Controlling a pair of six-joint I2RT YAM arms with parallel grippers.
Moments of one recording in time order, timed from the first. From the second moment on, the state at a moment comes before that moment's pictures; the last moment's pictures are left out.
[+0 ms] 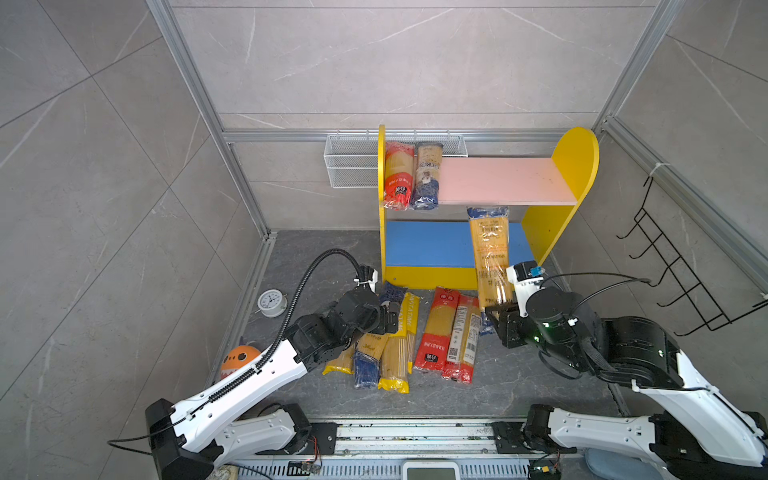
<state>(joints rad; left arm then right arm) -0.92 1.08 1.06 -0.66 -0.31 -0.56 1.06 1.02 1.58 -1.28 0.51 0.60</state>
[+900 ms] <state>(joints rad) -0.92 1.08 1.12 -0.64 -0.32 -0.44 0.44 1.91 2.77 -1.17 0.12 0.33</state>
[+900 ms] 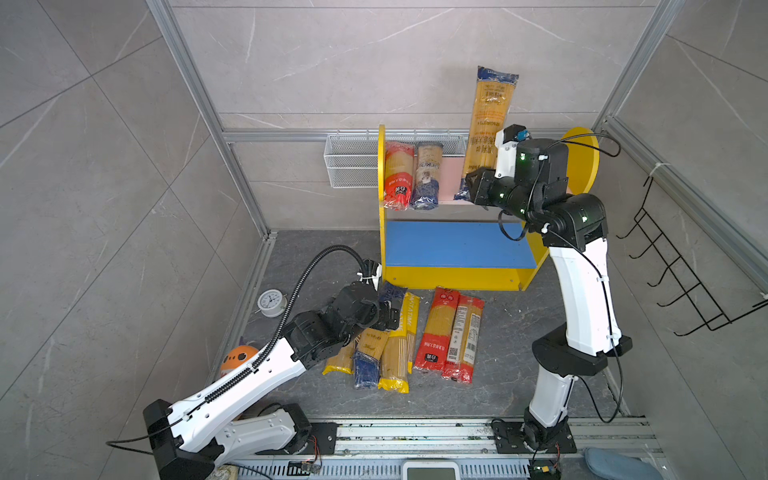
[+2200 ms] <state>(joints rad) -0.92 1.07 1.13 -0.65 -0.38 -0.40 0.37 1.98 2.60 -1.01 -0.09 0.44</state>
